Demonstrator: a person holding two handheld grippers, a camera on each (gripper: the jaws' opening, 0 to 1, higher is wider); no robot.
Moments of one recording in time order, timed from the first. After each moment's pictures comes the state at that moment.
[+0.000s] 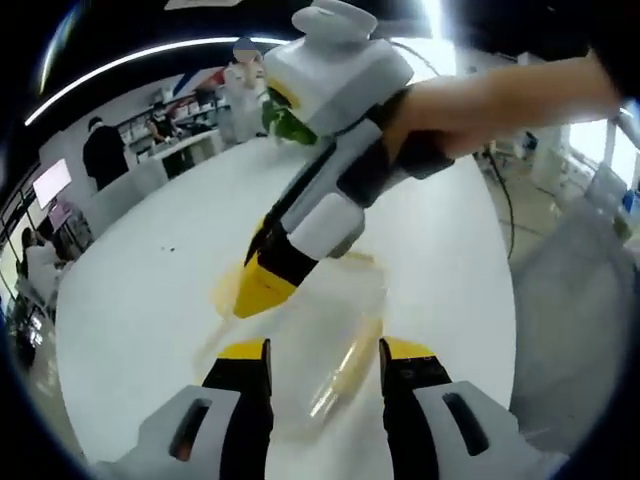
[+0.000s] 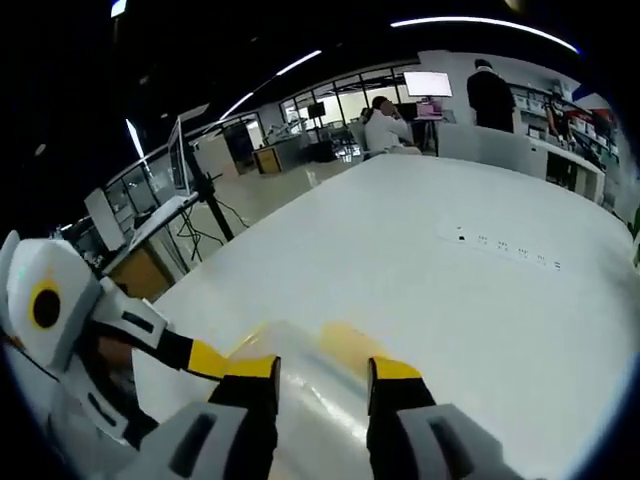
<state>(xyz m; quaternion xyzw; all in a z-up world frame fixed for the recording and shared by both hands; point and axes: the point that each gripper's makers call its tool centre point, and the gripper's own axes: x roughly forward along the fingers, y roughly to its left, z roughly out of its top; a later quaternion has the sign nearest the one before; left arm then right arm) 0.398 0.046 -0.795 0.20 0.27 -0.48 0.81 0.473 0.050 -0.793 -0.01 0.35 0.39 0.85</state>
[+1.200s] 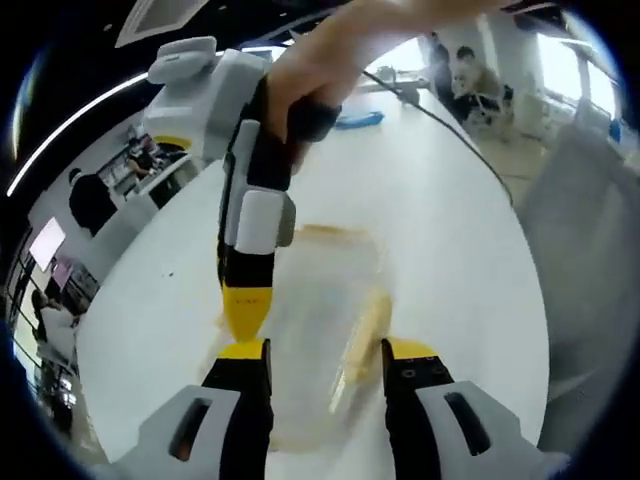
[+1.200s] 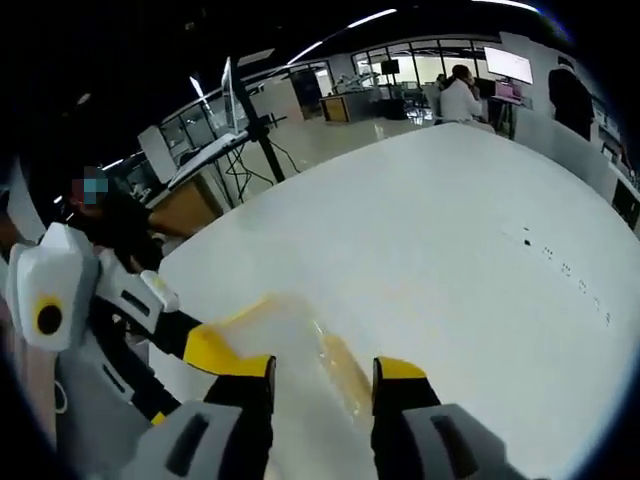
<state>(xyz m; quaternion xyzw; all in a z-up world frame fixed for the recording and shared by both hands) 0.401 0.044 -0.817 0.31 0.22 -0.50 0.78 0.478 0.064 -0.819 -0.09 0.41 0.52 0.75</state>
